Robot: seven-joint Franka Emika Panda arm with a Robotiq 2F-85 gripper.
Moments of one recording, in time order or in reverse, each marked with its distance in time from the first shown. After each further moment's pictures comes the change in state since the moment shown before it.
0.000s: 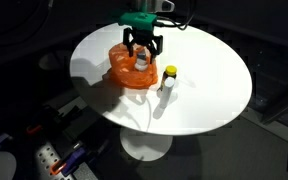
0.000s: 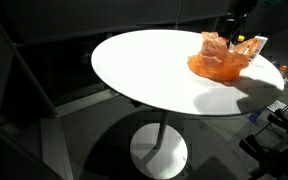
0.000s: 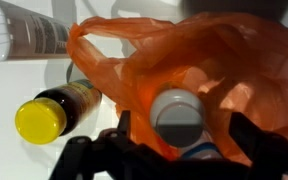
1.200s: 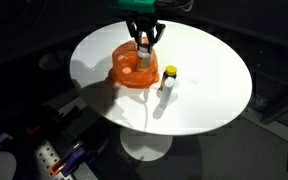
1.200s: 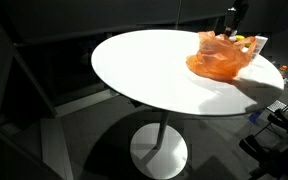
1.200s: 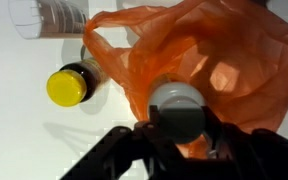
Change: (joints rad) arm 0.005 -0.076 -0.003 0.007 0.000 0.010 0.016
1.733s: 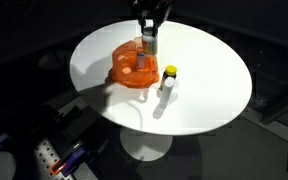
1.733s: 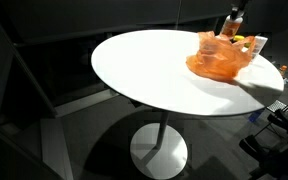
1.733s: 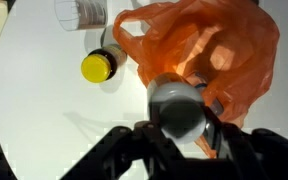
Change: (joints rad) arm -0.001 -0.096 -0.010 0.030 0.002 -0.059 0.005
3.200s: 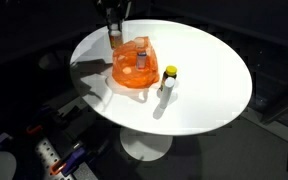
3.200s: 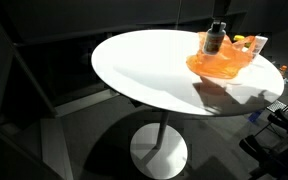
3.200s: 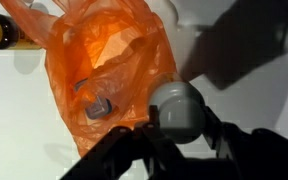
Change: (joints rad) arm 0.146 0.038 0.122 0.015 -0.022 -0.108 0.013
